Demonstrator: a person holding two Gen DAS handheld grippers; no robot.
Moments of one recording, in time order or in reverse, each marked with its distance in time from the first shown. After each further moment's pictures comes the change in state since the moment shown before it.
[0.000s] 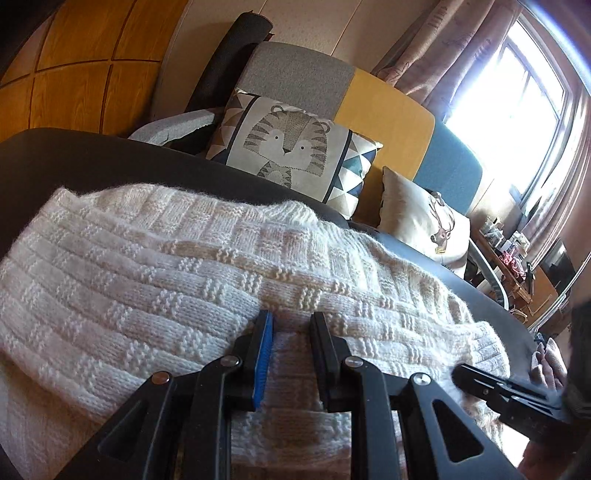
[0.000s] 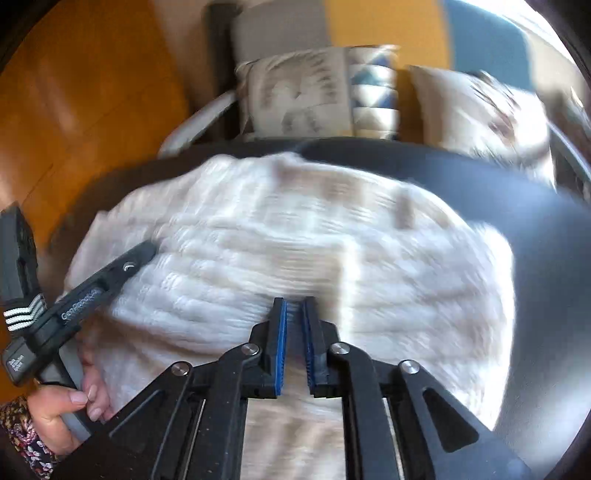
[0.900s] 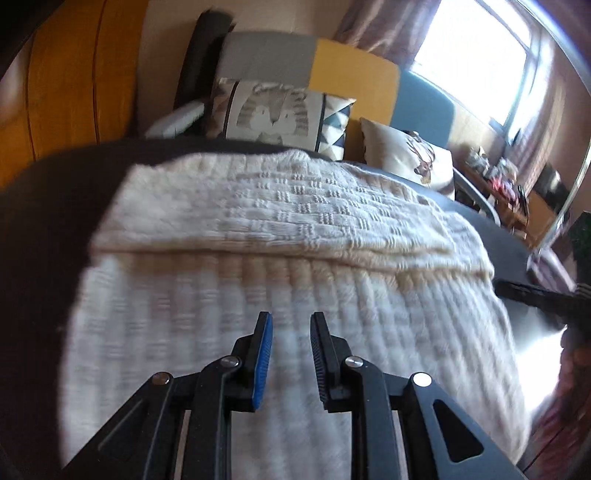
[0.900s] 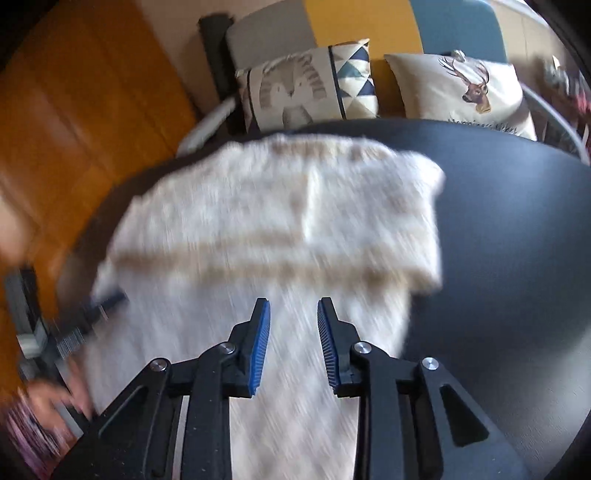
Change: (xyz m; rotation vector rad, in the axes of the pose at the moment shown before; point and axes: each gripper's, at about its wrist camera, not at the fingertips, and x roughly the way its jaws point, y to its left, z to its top) left arm -0.131 0.018 -0.071 0.254 0.100 0.061; right arm -0.099 0.029 -0.063 -0.034 0.084 -0.017
